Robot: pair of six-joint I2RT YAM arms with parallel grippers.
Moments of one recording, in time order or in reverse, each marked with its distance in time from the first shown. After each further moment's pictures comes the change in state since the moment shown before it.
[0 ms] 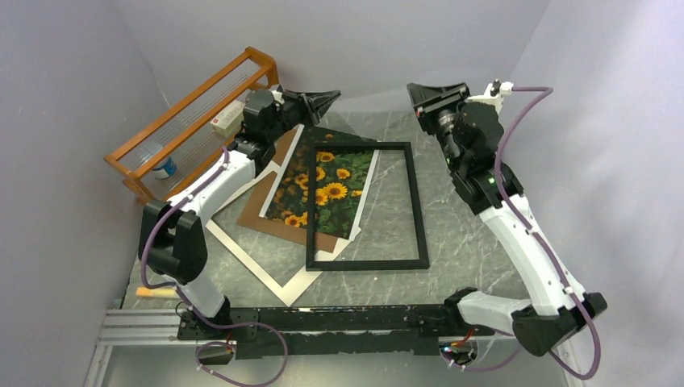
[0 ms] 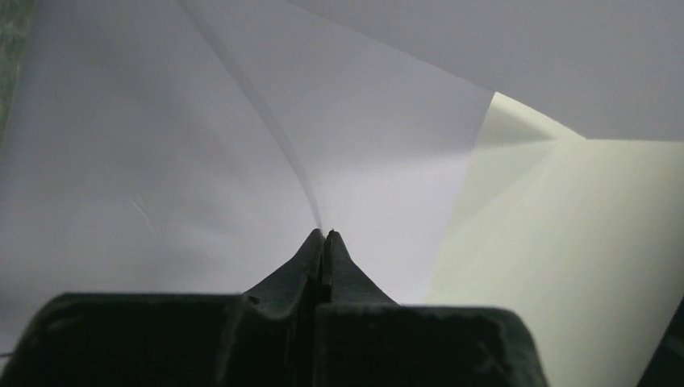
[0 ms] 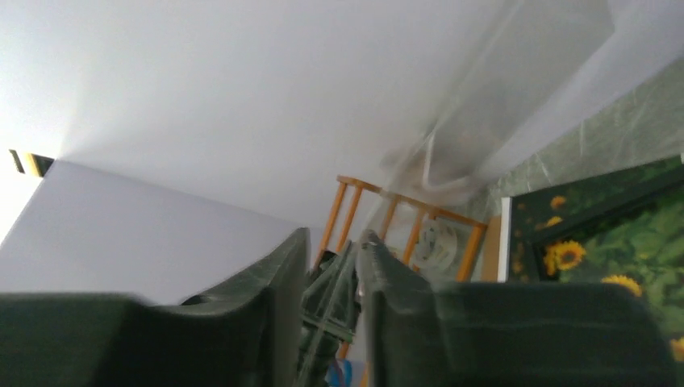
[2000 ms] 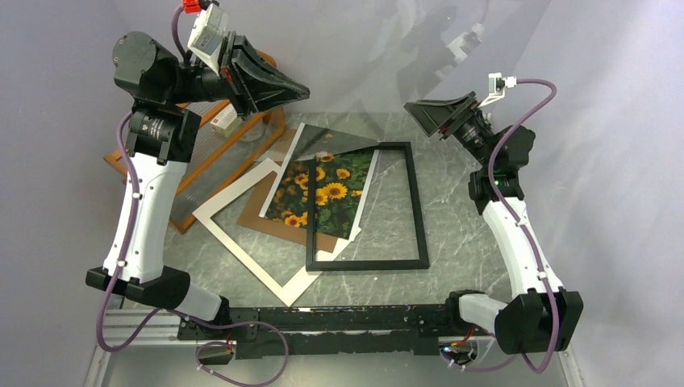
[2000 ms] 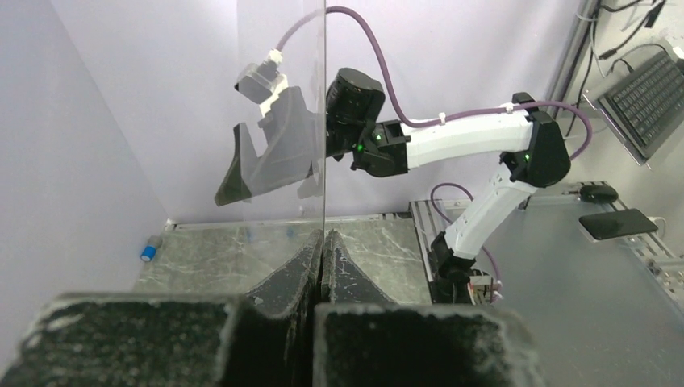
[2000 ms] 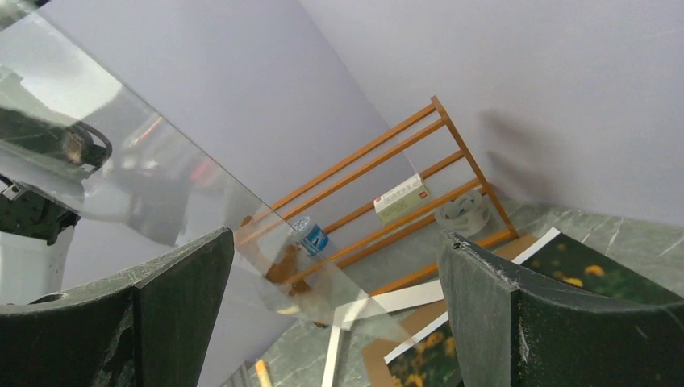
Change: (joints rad) left arm 0.098 -0.187 0.706 -0.407 0.866 1.600; right arm -0.418 -0.031 -0.362 0.721 -1.022 -0.189
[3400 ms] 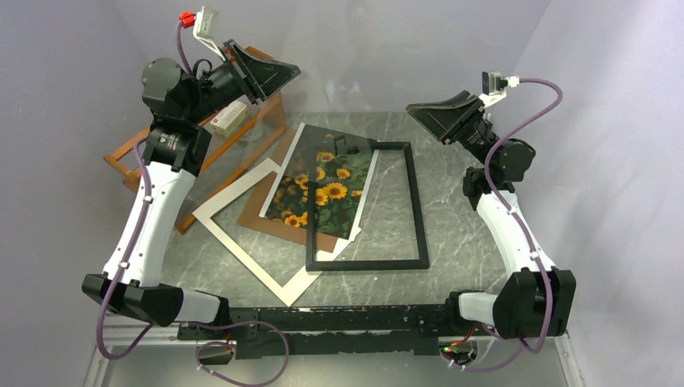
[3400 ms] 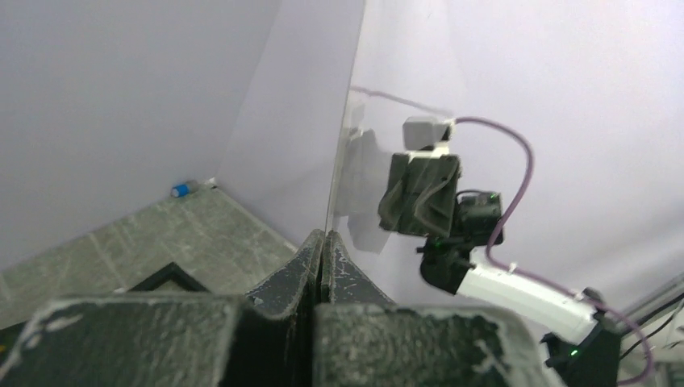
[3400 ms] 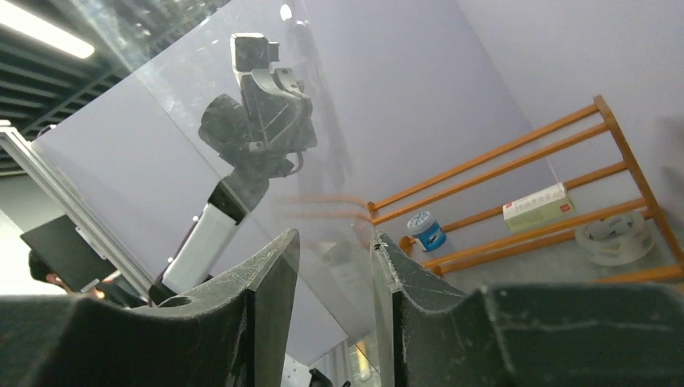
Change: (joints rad) left arm 0.049 -0.106 -0.341 0.085 -0.525 -0.286; right arm -0.008 0.074 -0.055 0.546 -0.165 0.454
